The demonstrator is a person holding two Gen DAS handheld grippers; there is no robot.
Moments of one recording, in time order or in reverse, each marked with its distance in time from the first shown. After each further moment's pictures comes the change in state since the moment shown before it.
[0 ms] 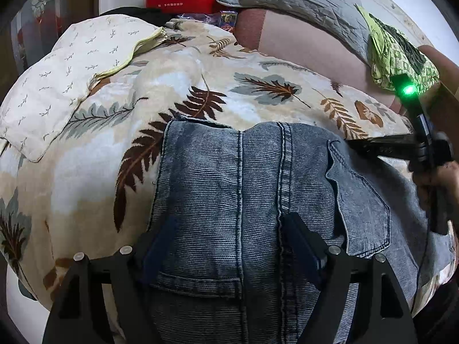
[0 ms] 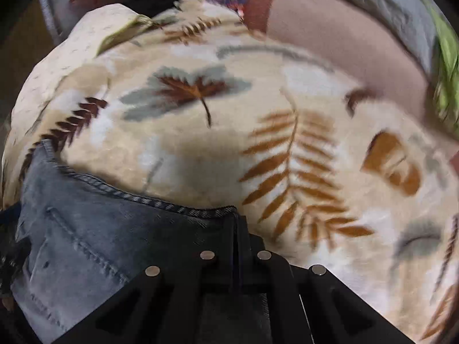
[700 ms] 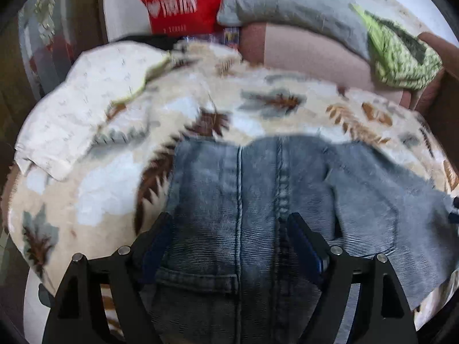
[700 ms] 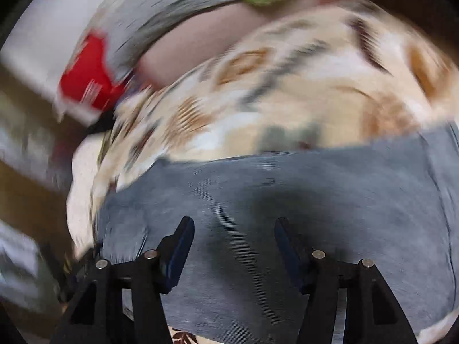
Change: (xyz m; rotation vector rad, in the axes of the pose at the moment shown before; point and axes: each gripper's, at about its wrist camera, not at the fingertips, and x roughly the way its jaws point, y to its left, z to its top) left arm -0.030 -0.021 -0.005 0.064 -0.126 0.118; right arm -0.127 -0.130 -0.231 0.818 -0.215 0.251
